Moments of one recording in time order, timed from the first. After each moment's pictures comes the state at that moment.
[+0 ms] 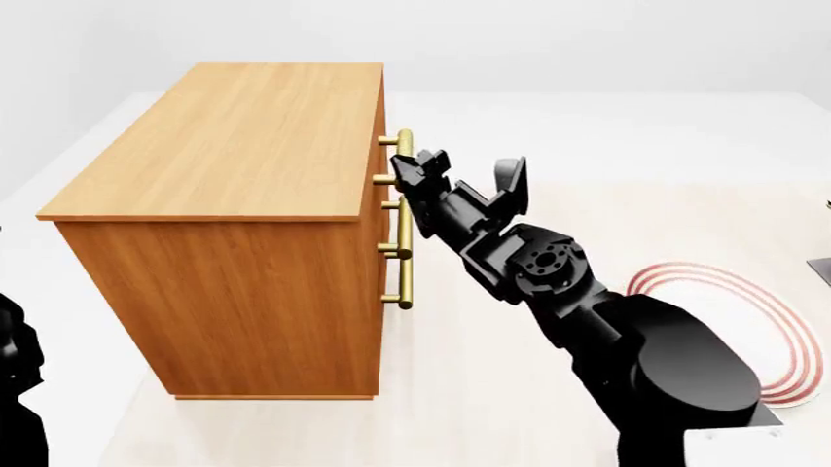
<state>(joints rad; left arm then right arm) -1.11 -0.53 -0.41 -1.31 0.00 0.25 -0.41 1.32 0.00 -1.64 1.29 2.70 0.20 -0.43</state>
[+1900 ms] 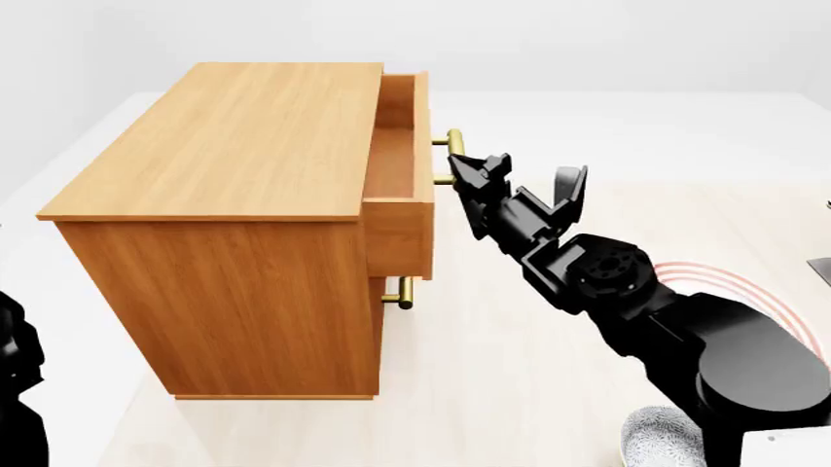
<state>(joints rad) -1.12 -0.53 -0.41 -1.31 0.00 0.26 -0.42 1.34 0.19 -1.91 1.17 2.96 0.18 -0.57</state>
